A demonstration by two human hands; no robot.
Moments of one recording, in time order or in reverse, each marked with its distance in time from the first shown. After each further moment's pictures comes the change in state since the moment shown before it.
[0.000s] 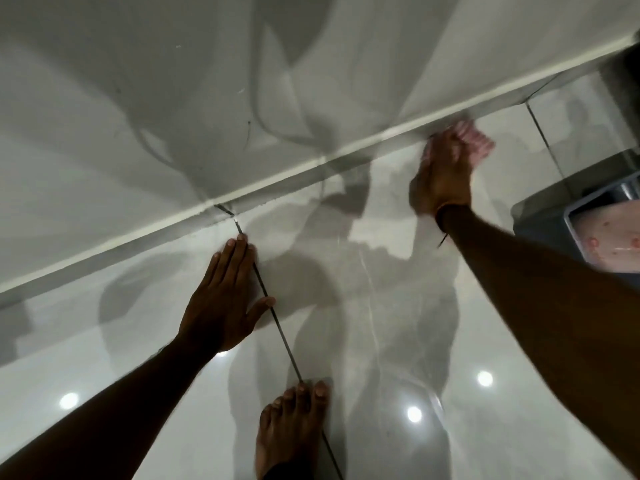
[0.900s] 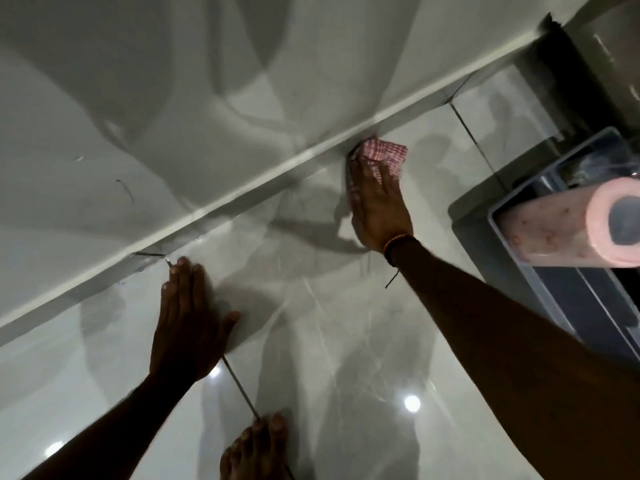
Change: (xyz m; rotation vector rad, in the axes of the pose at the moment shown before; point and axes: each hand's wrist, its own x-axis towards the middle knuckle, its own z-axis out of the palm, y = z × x) left_hand 0.035 0.037 0.007 -0.013 0.021 -0.124; right_hand -0.028 0.021 0.007 0.090 -0.032 -0.207
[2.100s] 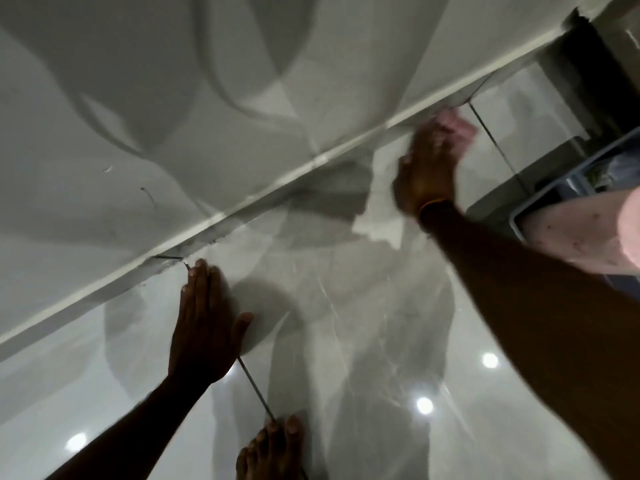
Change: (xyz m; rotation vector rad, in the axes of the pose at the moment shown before) left_hand 0.001 0.001 -0.004 -0.075 -0.044 -0.006; right_hand 0.056 0.044 -0.023 -0.106 0.020 0.304
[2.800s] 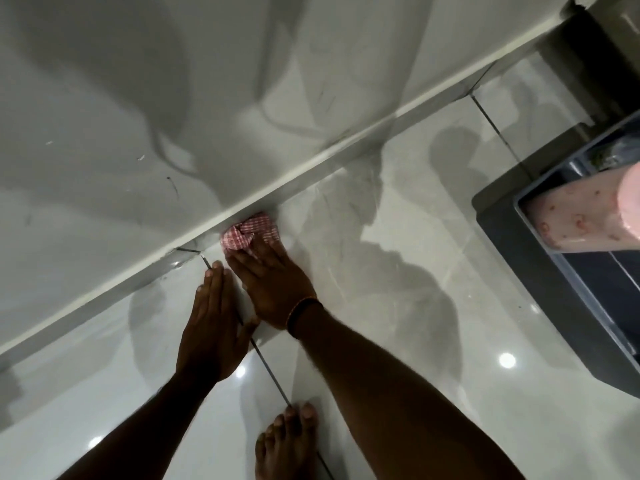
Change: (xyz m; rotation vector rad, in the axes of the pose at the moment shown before) left_hand -0.020 -0.009 -0.013 0.005 -0.023 0.043; right_hand -0.190 -0.200 0.071 0.145 -0.231 -0.744
